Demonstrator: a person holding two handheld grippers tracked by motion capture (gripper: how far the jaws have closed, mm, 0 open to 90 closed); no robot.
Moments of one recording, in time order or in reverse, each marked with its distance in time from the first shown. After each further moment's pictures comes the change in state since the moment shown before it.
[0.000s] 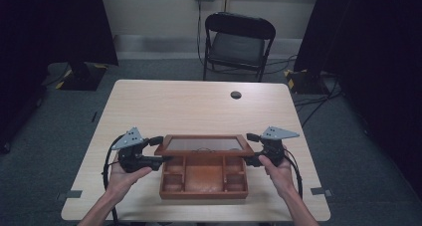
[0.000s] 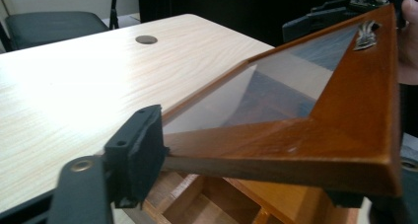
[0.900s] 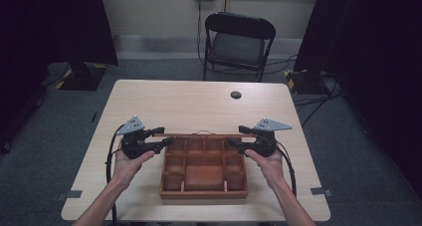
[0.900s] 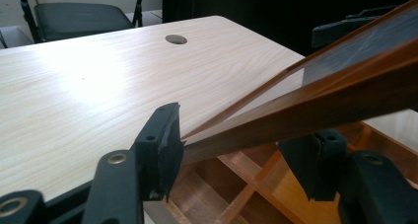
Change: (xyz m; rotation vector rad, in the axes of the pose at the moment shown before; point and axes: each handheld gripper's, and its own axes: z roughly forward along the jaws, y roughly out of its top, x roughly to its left) left arm 0.033 0.004 0.021 0.008 0.071 -0.066; right arm -0.006 0.014 0.025 -0.053 -0.008 0.040
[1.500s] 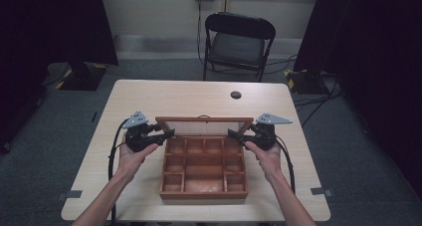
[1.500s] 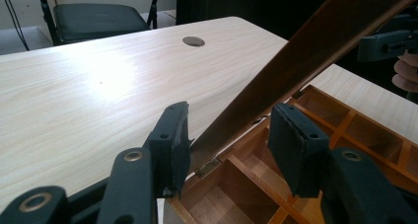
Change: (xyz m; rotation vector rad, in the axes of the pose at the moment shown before) left arm 0.012 0.005 0.017 0.005 0.053 -0.004; right arm -0.020 0.003 0.012 -0.033 -0.002 0.053
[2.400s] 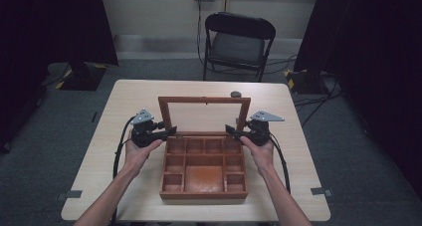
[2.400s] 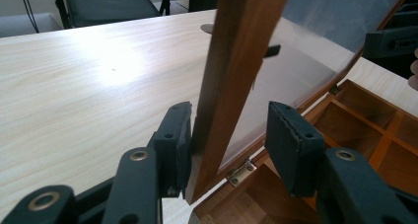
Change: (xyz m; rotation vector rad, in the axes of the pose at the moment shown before) left arm 0.018 -0.009 0.027 0.038 0.043 -0.012; right arm -0.017 -0.009 0.029 -0.004 -0.066 0.009
